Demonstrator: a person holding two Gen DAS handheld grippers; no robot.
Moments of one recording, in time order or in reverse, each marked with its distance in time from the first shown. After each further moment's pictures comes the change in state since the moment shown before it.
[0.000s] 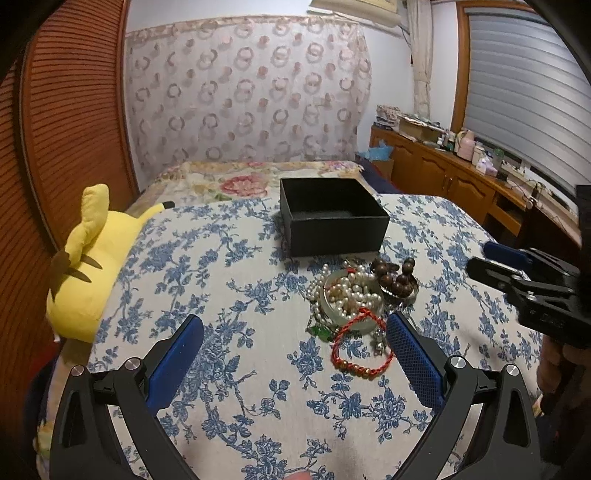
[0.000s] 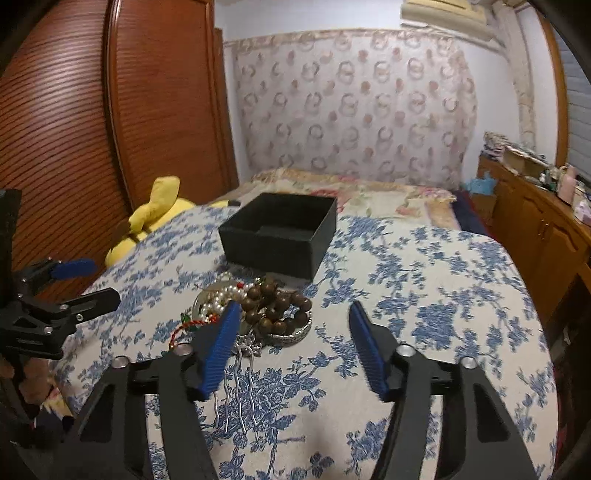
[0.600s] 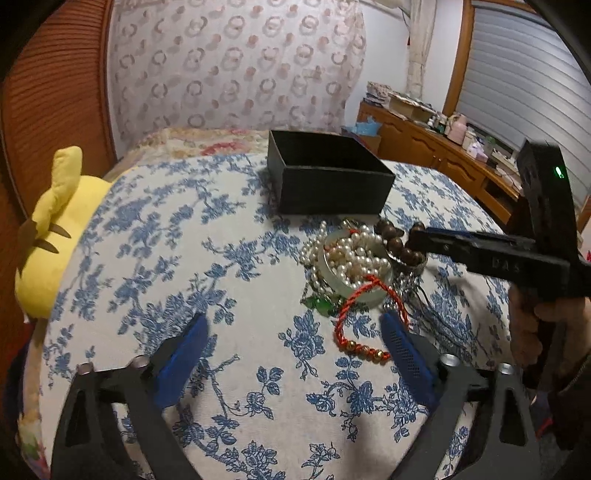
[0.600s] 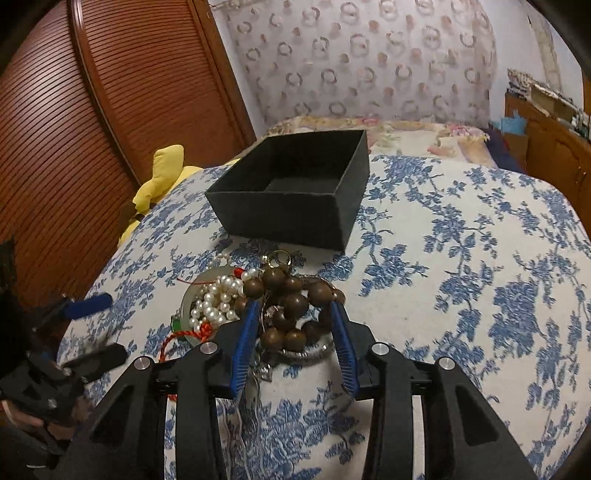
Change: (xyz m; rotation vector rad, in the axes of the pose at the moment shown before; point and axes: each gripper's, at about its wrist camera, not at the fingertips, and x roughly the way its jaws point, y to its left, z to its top) left arm 0.045 0.011 -0.017 -0.025 0.124 -0.096; right arm 0.087 -0.010 0.007 0.122 0.210 0.143
